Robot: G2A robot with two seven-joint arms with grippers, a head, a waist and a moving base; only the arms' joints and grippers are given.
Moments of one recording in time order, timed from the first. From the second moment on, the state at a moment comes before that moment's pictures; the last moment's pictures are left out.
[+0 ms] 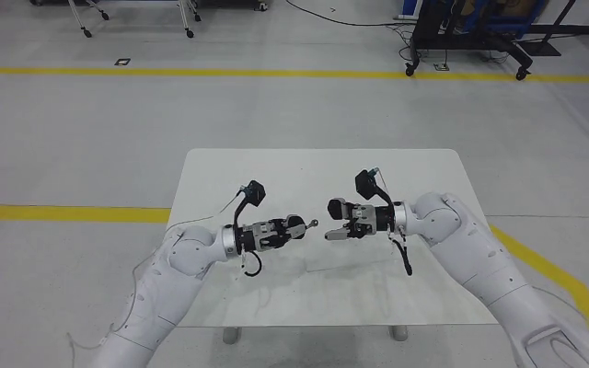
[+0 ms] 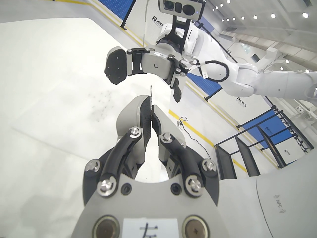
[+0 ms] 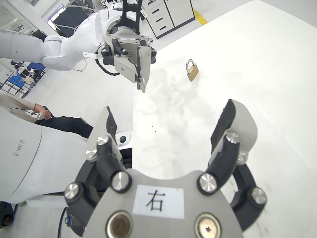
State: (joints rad) left arm 1.14 -1.19 -1.05 -1.37 0.15 -0.79 -0.75; right arm -0.95 -1.00 0.90 -1.24 -0.11 -0.97 0.76
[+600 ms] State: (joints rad) left arm 1.12 -1.18 -1.00 -1.36 0.17 -0.79 -0.76; right arm -0.89 -1.01 0.79 -1.19 0.03 -0.98 0.84
